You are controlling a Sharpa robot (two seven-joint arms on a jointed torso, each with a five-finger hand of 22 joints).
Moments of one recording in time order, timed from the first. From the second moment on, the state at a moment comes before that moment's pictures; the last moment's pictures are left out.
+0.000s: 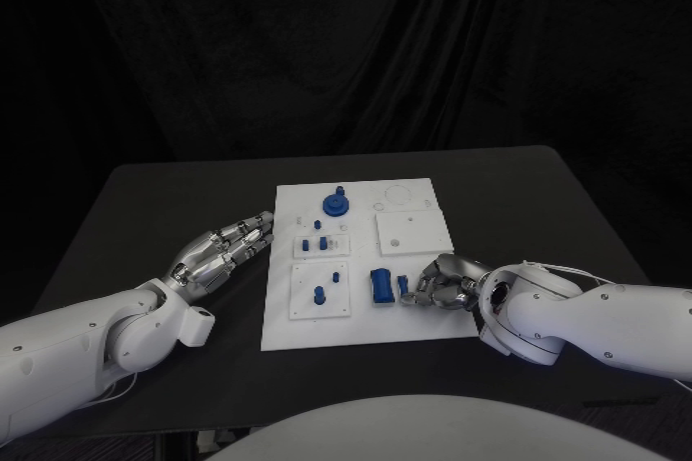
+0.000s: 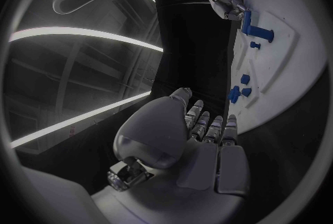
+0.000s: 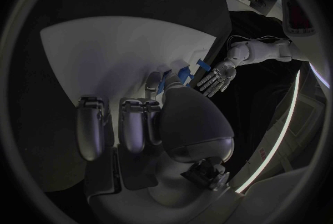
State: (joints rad) left arm 1.00 -0.90 -0.21 1.36 -0.17 0.18 0.68; left_hand 1.46 0.28 0.03 0.15 0.45 0.34 0.11 0.04 0.04 0.03 0.09 0.14 0.02 0.00 0.15 0.00 0.00 0.12 0.01 0.18 0.01 0.02; right arm 1.04 -1.02 -0.24 1.80 -1.13 -0.41 -0.43; right_hand 1.31 0.07 -0.11 0.25 0.16 0.91 -0.01 0.72 0.97 1.47 -0.07 1.58 1.31 1.47 -0.12 1.57 1.31 0.01 1.47 0.00 1.51 1.31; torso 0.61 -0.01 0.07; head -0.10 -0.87
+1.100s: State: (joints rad) left arm 1.05 -0.97 -0.21 1.53 -0.17 0.01 0.68; left_hand 1.42 0.22 -0.01 0.29 0.44 0.23 -0.01 0.03 0.03 0.03 0.05 0.15 0.02 0.00 0.06 0.00 0.00 0.12 0.01 0.12 0.01 0.01; right arm 1.19 -1.05 -0.25 1.78 -0.73 -0.75 0.34; right_hand 1.30 0.07 -0.28 0.29 0.28 0.48 0.13 0.36 0.44 0.23 0.13 0.52 0.61 0.33 0.13 0.35 0.24 0.15 0.39 0.25 0.05 0.56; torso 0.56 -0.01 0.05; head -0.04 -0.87
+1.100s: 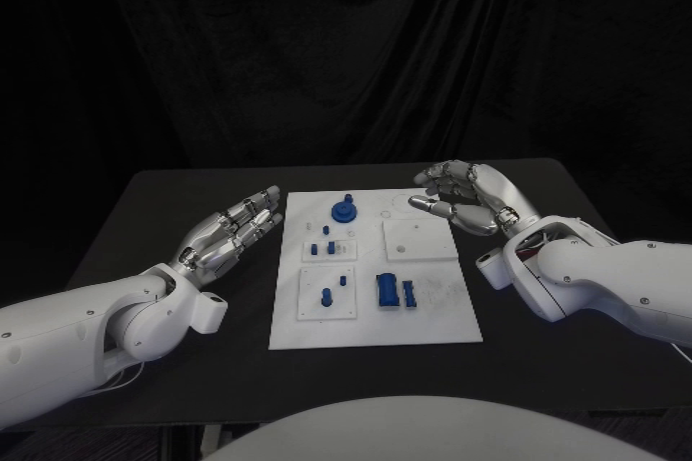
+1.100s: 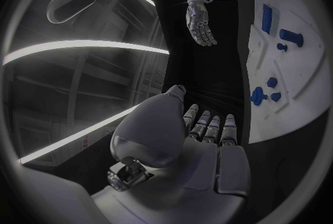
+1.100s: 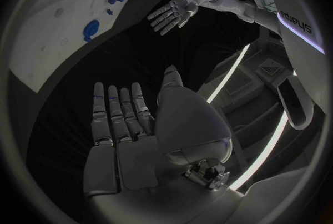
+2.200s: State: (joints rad) left arm 1.05 -0.81 -0.03 1.56 -0.08 -0.49 0.58; left_hand 0.42 0.05 0.00 0.09 0.13 0.03 0.00 0.00 0.00 0.00 0.01 0.01 0.00 0.00 0.01 0.00 0.00 0.01 0.00 0.01 0.01 0.00; right arm 1.06 -0.80 -0.02 1.59 -0.17 -0.75 0.48; right_hand 0.38 0.00 -0.01 0.08 0.06 0.13 0.00 0.11 0.11 0.01 0.00 0.15 0.14 0.01 0.00 0.01 0.00 0.02 0.00 0.08 0.01 0.01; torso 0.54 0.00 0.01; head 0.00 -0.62
